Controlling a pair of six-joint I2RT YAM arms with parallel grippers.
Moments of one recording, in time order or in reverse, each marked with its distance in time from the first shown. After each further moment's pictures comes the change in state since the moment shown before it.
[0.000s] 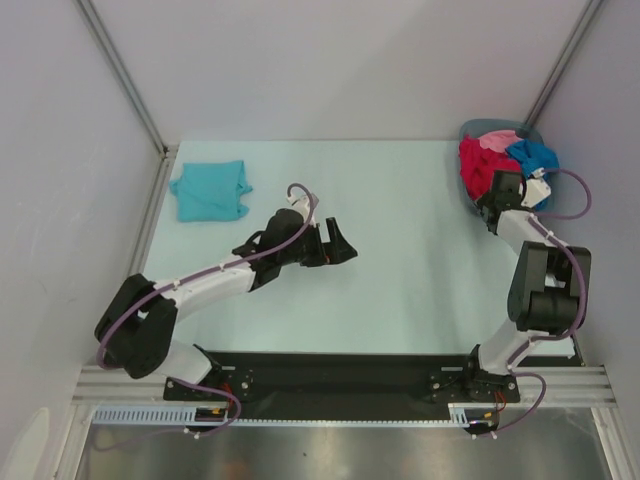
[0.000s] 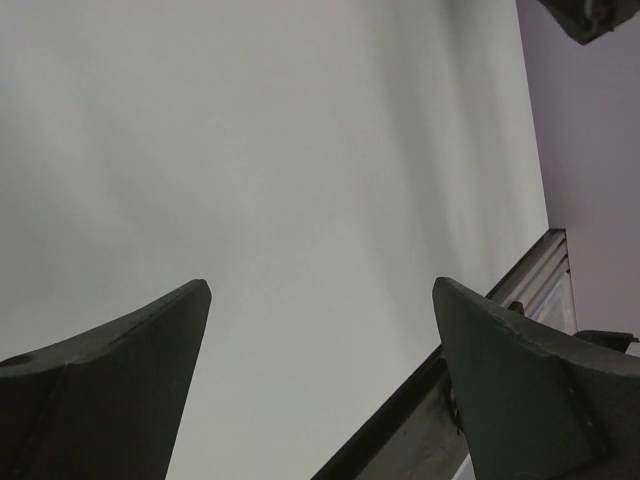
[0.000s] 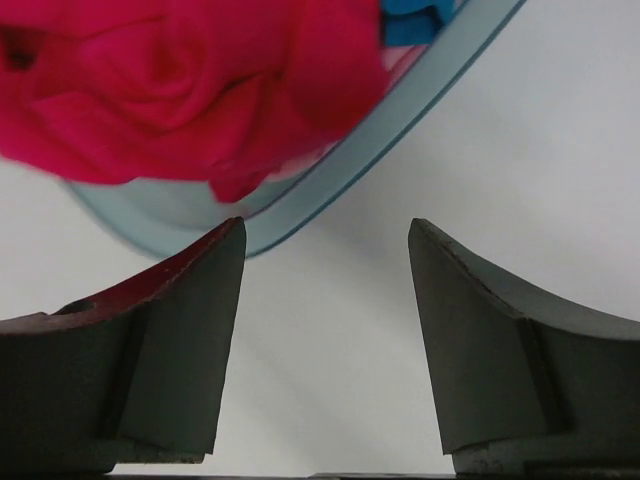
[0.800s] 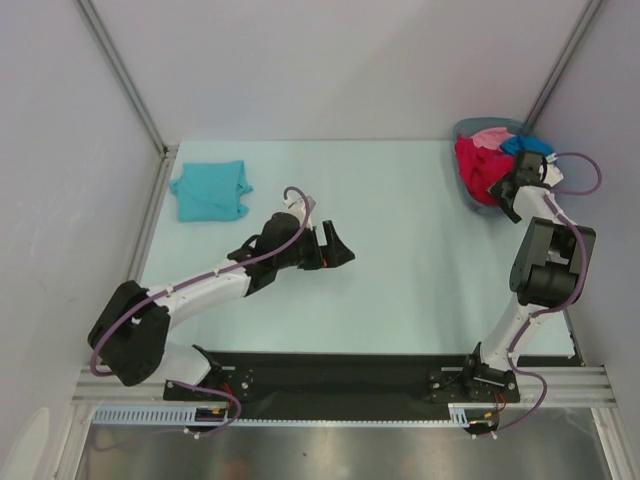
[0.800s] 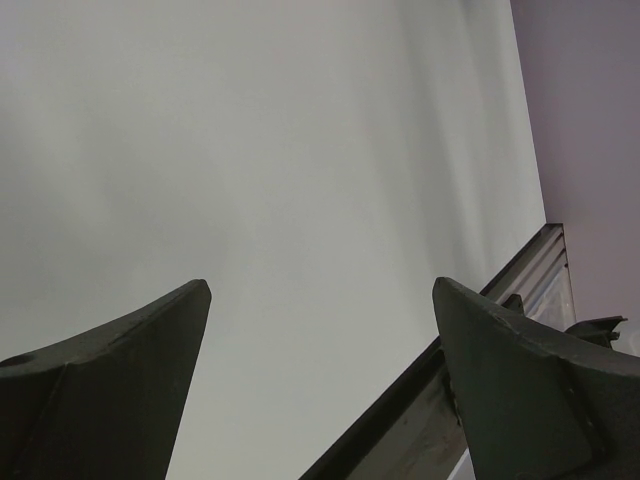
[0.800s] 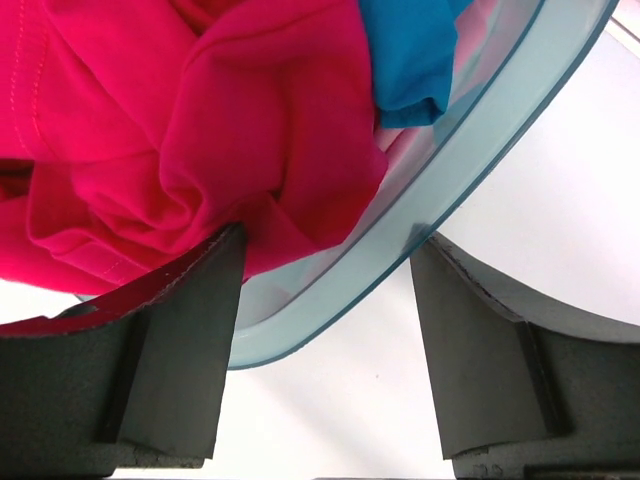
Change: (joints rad) left arm -0.006 -0.071 -0.054 0.002 -0.005 0.002; right arm -0.134 0.243 0.300 -0.157 -0.168 -0.083
